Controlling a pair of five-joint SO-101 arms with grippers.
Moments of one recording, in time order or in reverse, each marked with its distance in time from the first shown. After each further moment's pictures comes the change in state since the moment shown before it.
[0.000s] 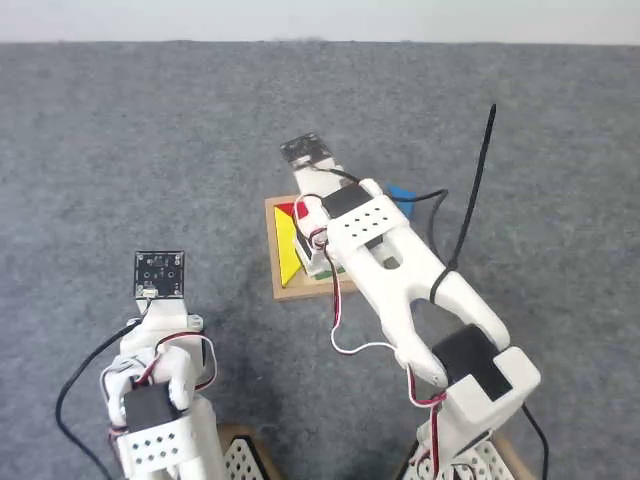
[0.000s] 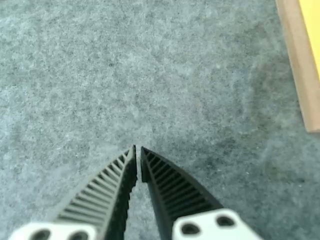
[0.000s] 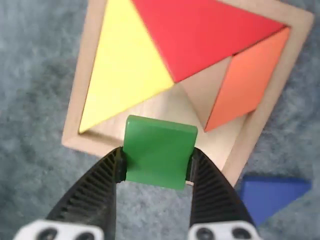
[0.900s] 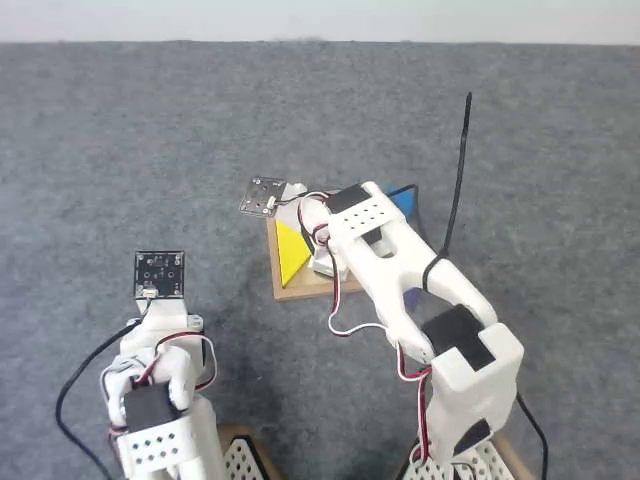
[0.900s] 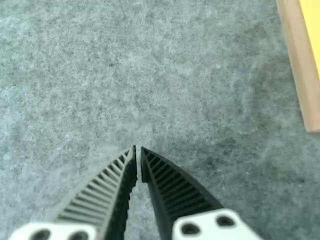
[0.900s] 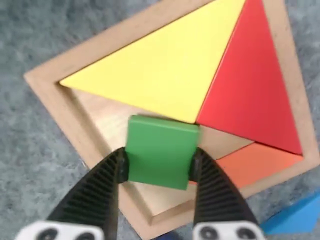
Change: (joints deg) left arm 0.0 0.0 0.0 0.0 0.0; right arm 2.4 8.2 -0.3 -8.2 47.2
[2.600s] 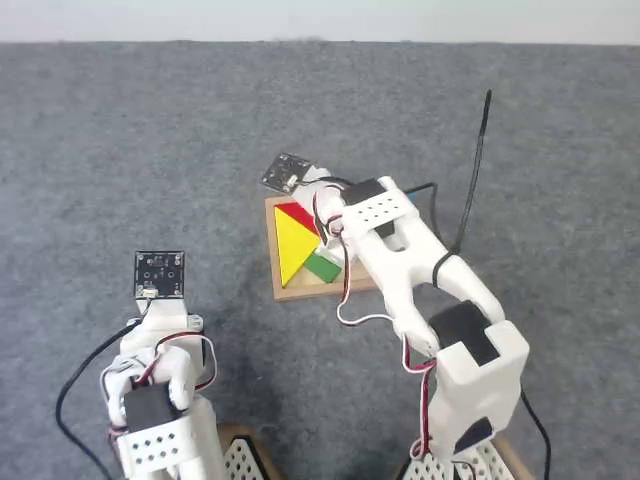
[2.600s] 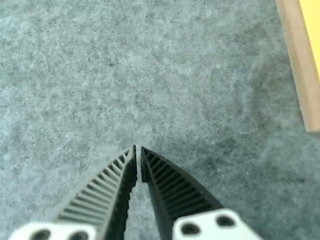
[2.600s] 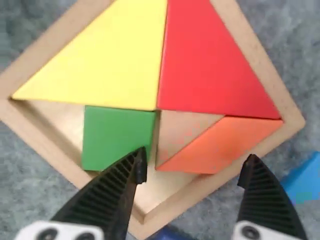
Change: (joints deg) left arm 0.0 0.0 0.0 0.0 0.0; right arm 3.5 0.0 -0.4 -1.6 -9.3
